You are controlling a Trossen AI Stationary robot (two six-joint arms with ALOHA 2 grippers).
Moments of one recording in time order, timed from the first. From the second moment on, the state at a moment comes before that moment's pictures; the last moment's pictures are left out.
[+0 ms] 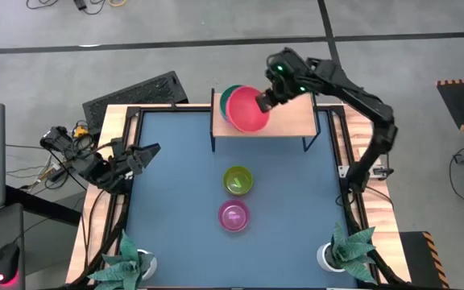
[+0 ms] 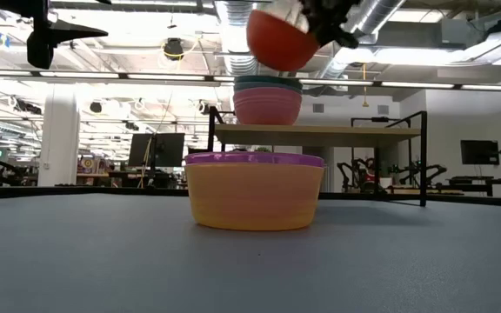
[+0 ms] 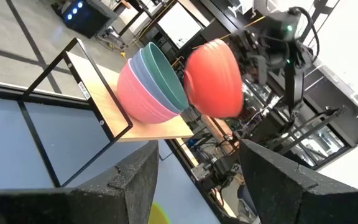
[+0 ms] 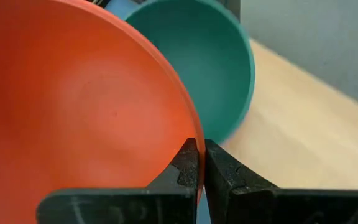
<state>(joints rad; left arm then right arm) -0.58 0.29 0.37 0.14 -1.17 -0.67 -0.52 1.71 2.02 -1.19 -0.05 0.41</state>
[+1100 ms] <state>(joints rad) -0.58 0.29 0.37 0.12 -1.18 -0.68 -0.63 1.95 2.29 -1.30 -0.05 0.33</state>
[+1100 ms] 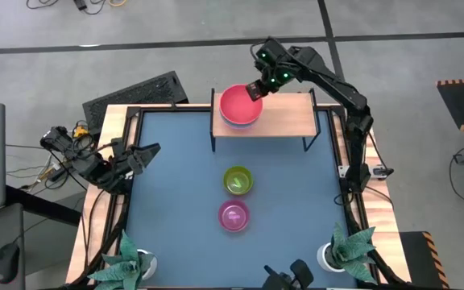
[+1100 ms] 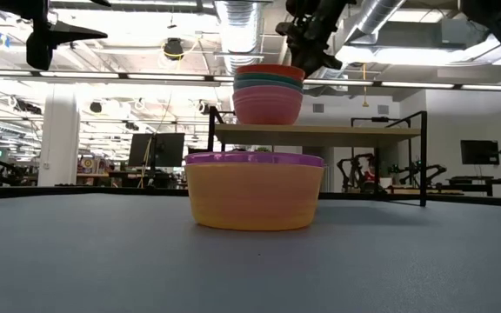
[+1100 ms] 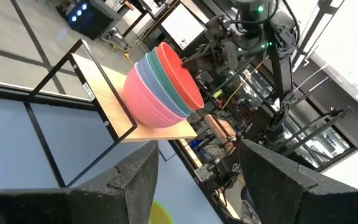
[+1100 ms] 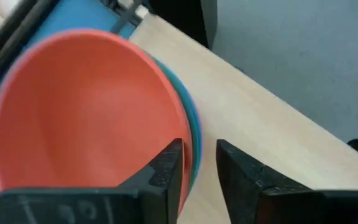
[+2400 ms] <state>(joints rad) -0.58 0.29 0.37 0.06 -1.15 -0.75 -0.09 1.80 1.67 -1.18 0.10 0.52</state>
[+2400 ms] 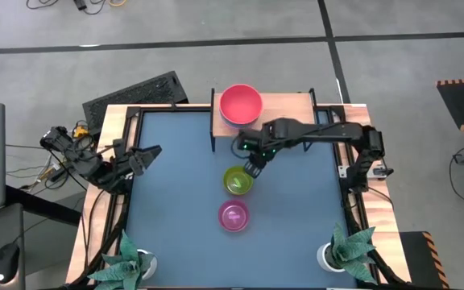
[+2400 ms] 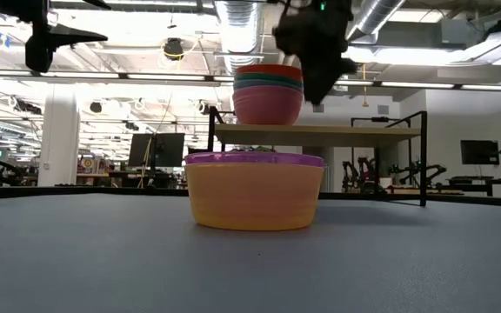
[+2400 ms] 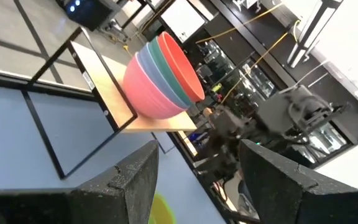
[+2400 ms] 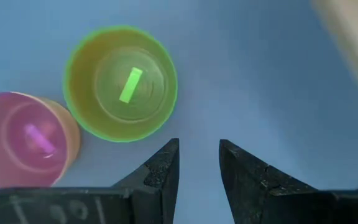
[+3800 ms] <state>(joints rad) -0.58 0.29 0.37 0.01 -1.15 -0.79 -0.09 1.82 1.28 -0.63 0.07 0.52</state>
